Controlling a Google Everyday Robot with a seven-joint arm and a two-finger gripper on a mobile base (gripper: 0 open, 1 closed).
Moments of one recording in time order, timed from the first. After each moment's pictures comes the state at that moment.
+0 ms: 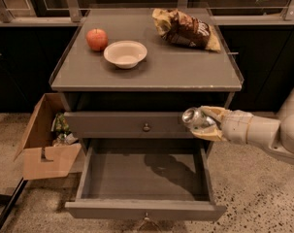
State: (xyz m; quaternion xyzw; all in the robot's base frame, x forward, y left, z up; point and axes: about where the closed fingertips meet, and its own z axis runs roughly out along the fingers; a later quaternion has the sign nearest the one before) arm 0.576 -0.172 0.721 -0.52 0.63 0.13 0.56
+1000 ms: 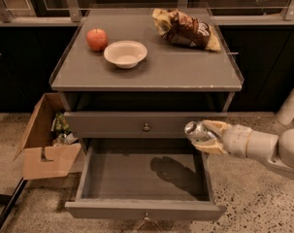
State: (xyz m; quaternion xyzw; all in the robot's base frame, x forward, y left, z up) arm 0.561 -0.184 0.667 -0.48 0.67 0.17 0.54
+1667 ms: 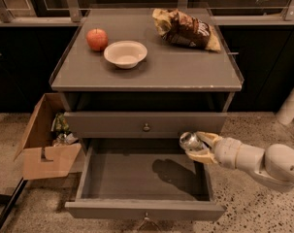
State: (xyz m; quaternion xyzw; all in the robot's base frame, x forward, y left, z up) arm 0.562 -0.174 0.609 -0.44 0.69 0.20 0.54
